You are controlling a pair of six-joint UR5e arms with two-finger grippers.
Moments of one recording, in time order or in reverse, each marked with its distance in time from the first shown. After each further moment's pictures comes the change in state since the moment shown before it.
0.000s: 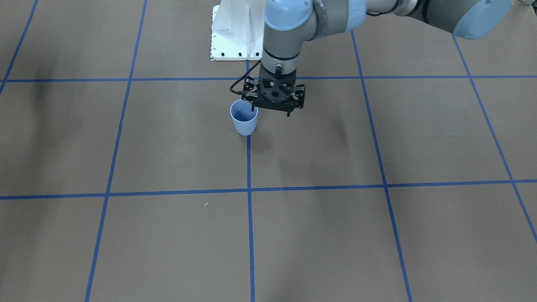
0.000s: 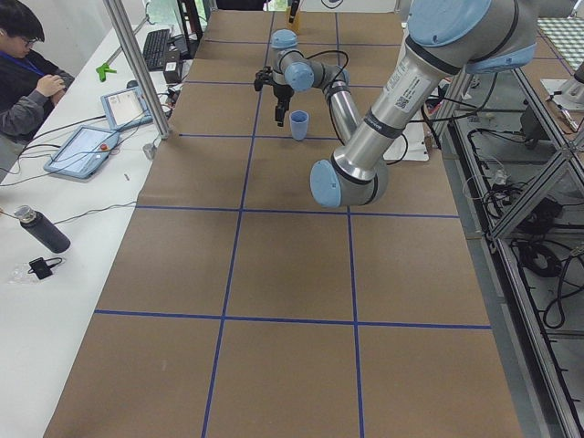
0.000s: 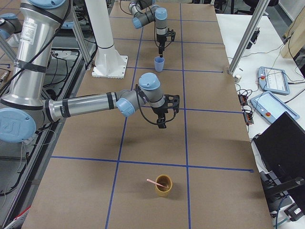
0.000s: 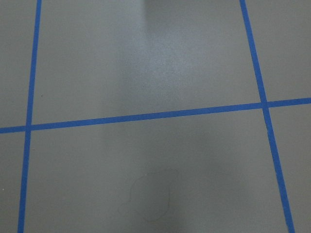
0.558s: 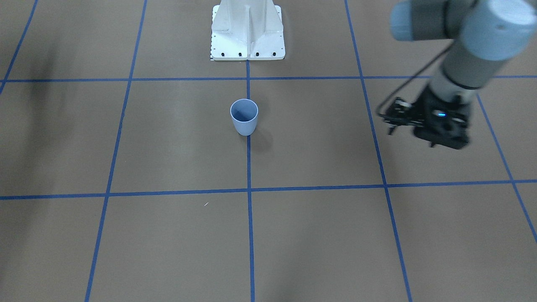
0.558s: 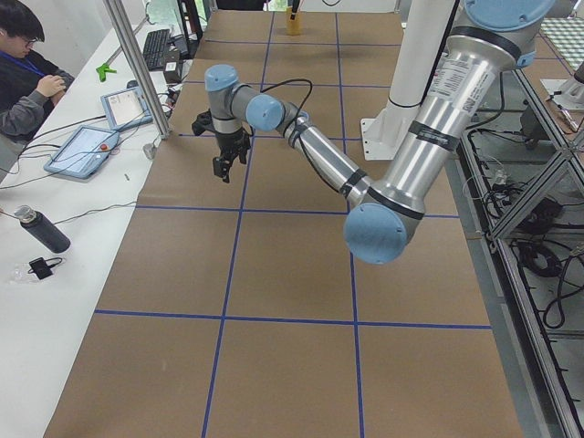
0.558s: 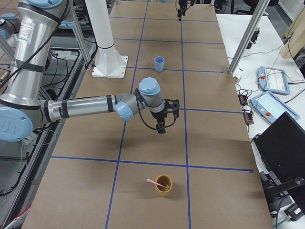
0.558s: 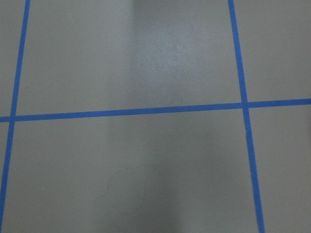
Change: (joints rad) left arm -0.559 0.352 0.012 0.062 -0.241 0.869; right arm 0.116 -0.020 -0.047 -0.012 0.086 -0.170
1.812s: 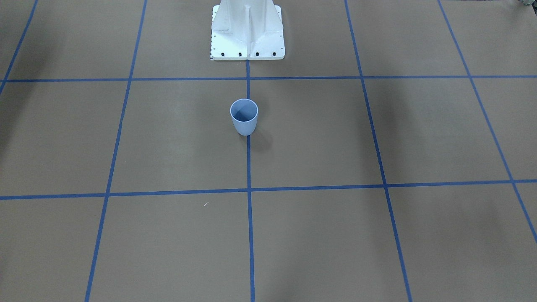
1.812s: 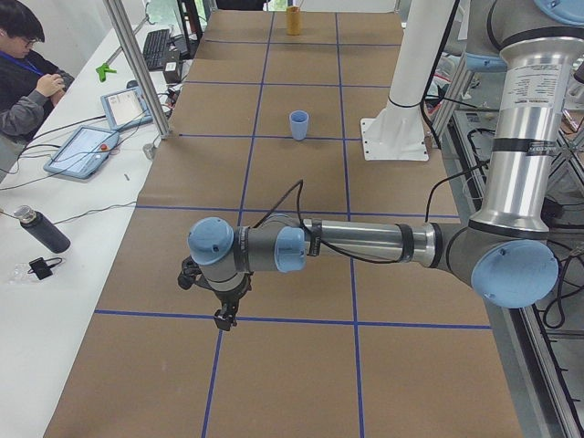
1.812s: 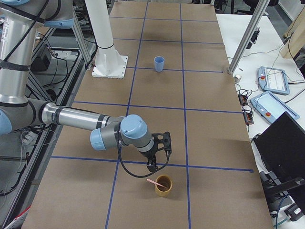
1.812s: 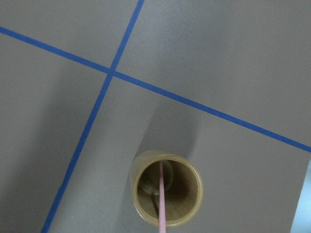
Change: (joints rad) left arm -0.342 0.319 0.260 -0.232 -0.108 0.314; right arm 0.413 0.150 -0.282 -0.384 -0.001 -1.060
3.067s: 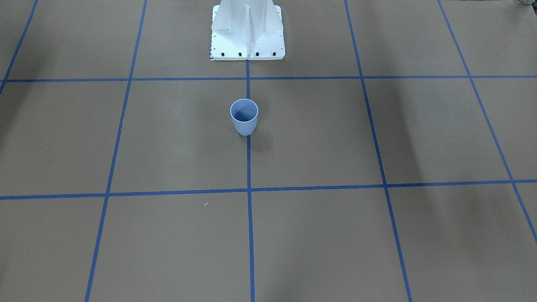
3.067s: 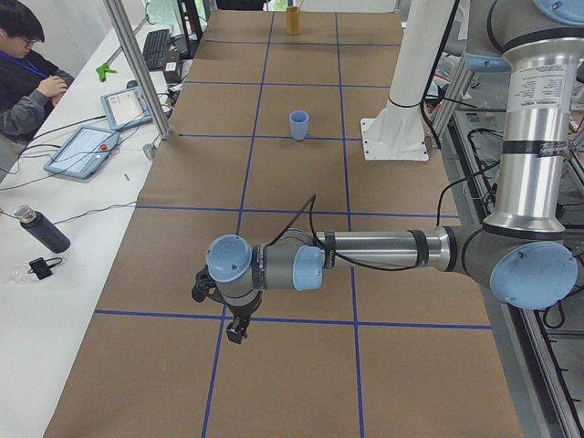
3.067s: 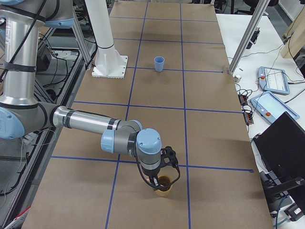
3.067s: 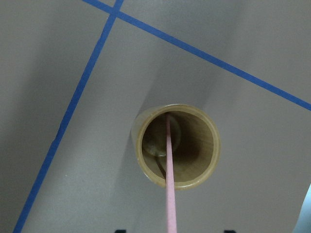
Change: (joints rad) left arm 0.000 0.039 0.005 -0.052 -0.001 0.003; right arm -0.058 -0.053 -0.018 -0.011 -0.042 -0.056
